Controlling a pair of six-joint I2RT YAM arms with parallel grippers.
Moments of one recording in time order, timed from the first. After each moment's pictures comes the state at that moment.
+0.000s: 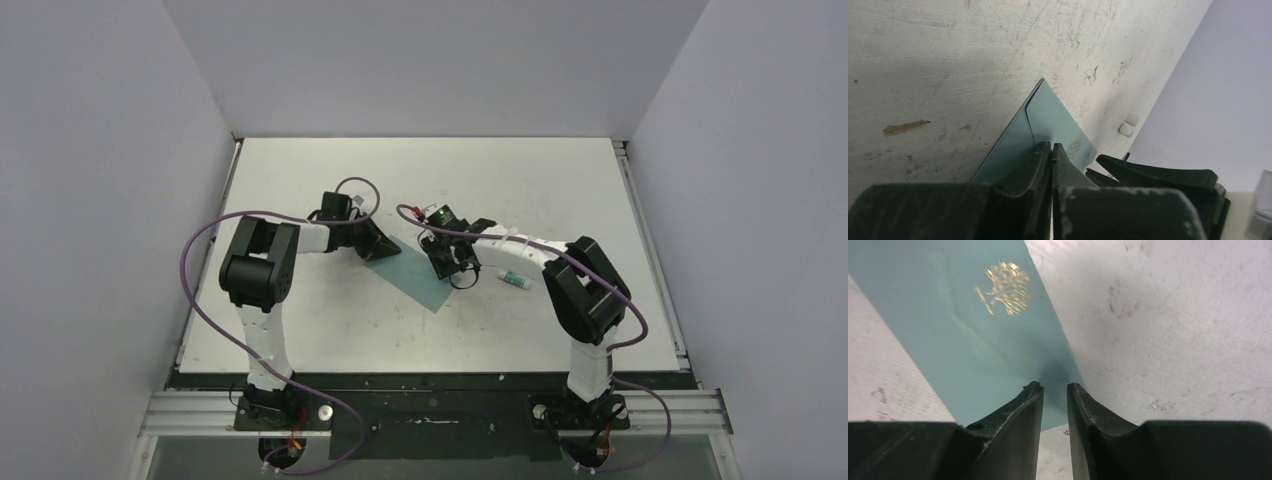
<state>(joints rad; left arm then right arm) -0.24 2.05 1.09 0.06 0.64 -0.95 0.72 1.88 1.23 -0.45 0.06 0.18</state>
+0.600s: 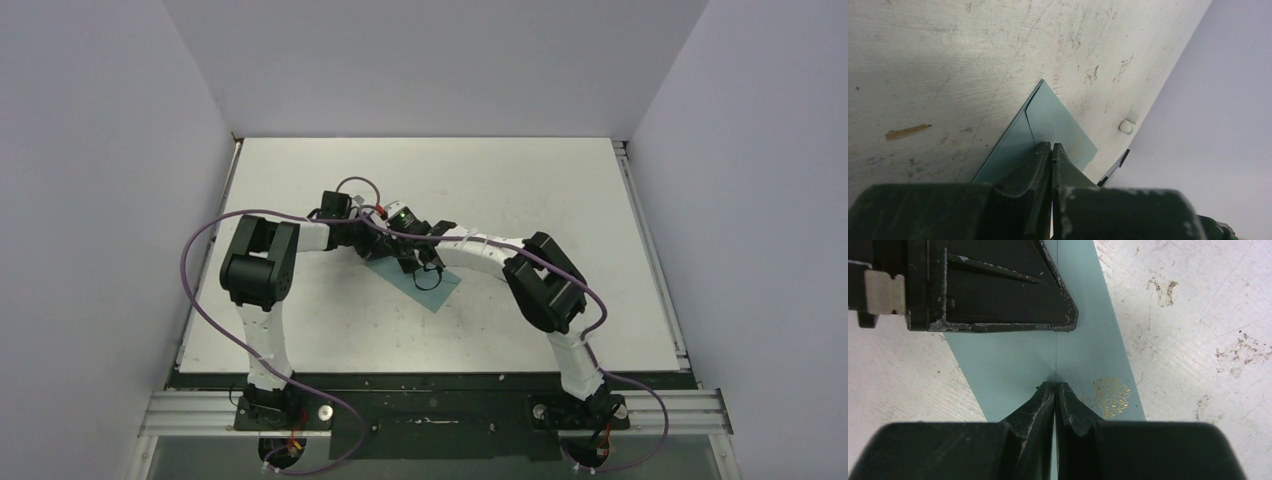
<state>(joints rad) -0.23 2.06 1.11 0.03 0.65 -0.93 0.83 2.12 1.52 -0.38 0.09 0.22</state>
